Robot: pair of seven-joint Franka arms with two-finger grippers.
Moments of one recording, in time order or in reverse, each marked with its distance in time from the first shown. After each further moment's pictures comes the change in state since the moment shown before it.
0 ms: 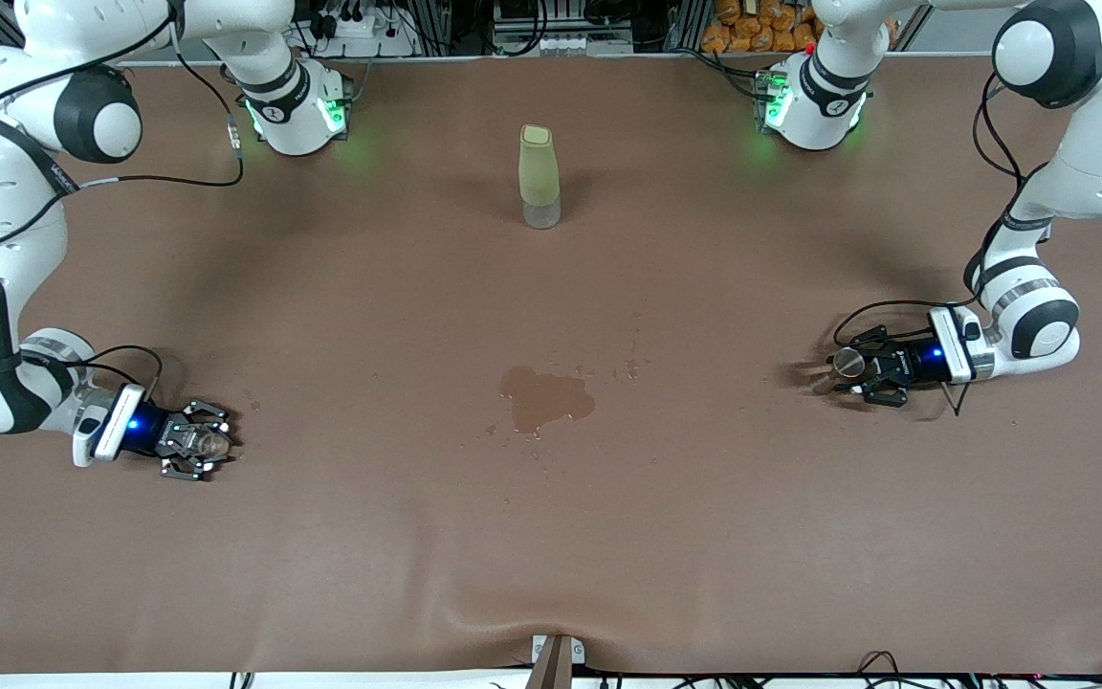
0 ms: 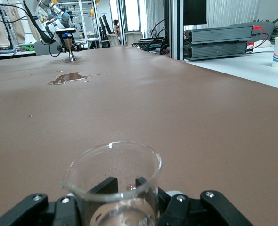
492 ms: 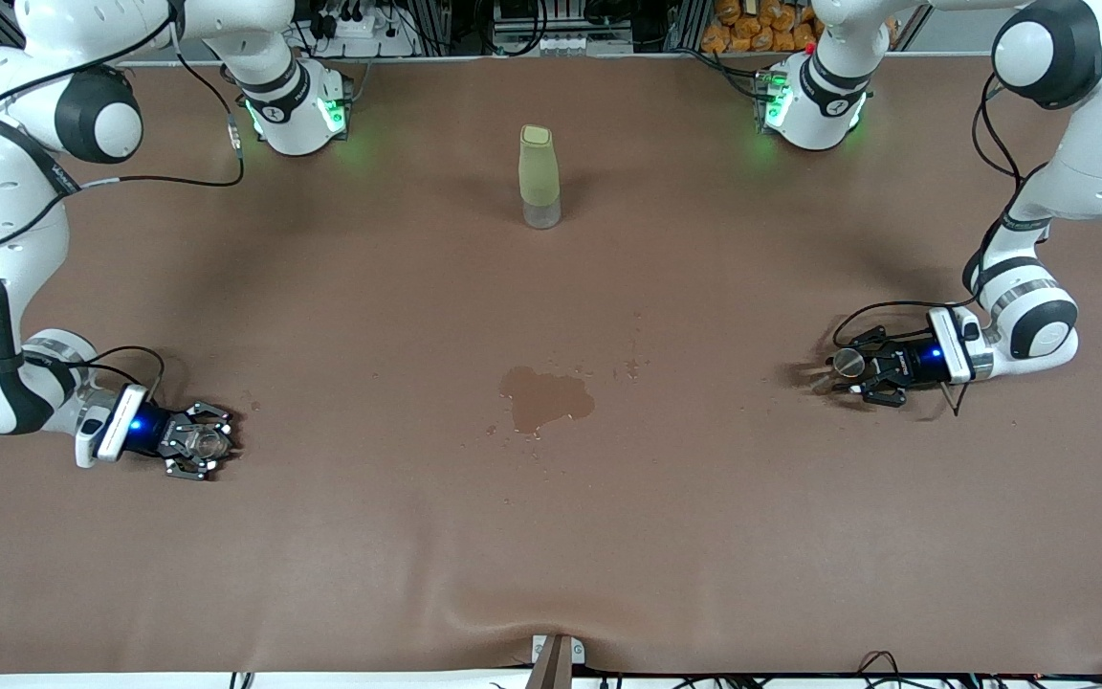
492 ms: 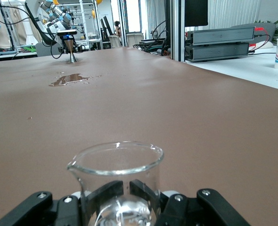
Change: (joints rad) left arm -0.001 0.003 -0.001 0.000 -0.005 0.000 0.001; right arm 0.001 0.000 0.011 0.000 0.000 -0.002 0.001
